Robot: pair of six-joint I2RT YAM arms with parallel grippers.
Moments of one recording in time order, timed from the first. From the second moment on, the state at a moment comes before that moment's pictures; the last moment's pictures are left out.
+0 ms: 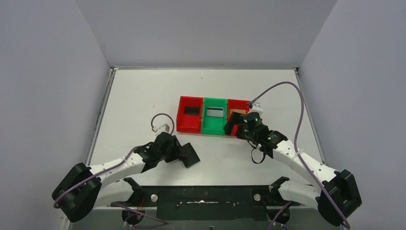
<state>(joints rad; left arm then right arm) -0.67 1.14 0.38 -0.09 -0.11 -1.01 0.57 1.10 0.70 -0.28 0.15 0.65</state>
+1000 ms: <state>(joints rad) -0.57 1.11 0.33 0.12 0.07 -0.76 1.10 1.14 0.44 -0.06 0.26 1.17</state>
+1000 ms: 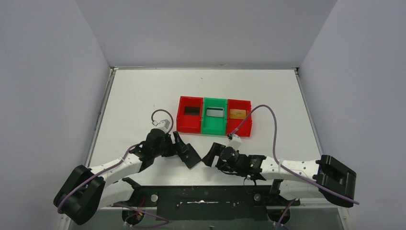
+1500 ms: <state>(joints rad) -0.60 1.16 0.28 0.23 0.11 -0.73 1.15 1.30 0.41 0.17 0.28 1.30</state>
